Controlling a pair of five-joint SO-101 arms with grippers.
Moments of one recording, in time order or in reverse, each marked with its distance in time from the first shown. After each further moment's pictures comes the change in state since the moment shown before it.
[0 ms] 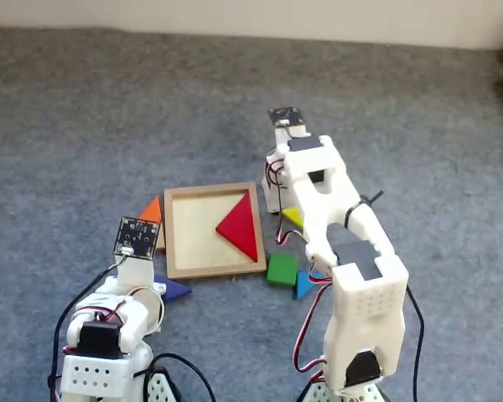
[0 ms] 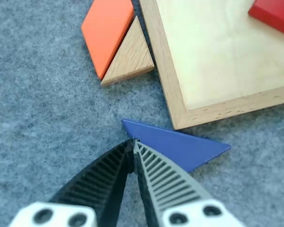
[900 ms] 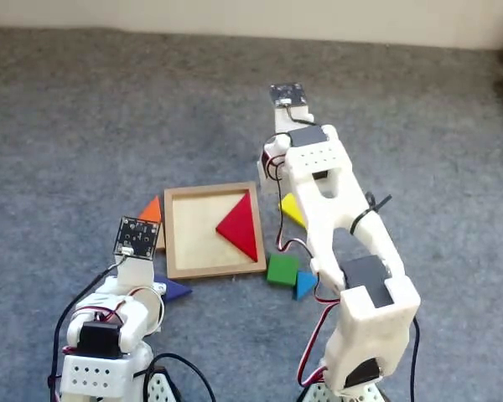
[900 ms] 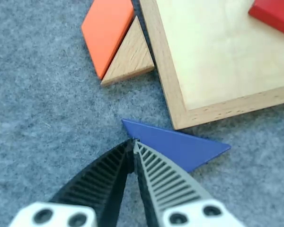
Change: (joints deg) left arm 0.0 0.0 0.0 0.0 0.0; right arm -1.5 -8.7 -0.1 0.2 -4.7
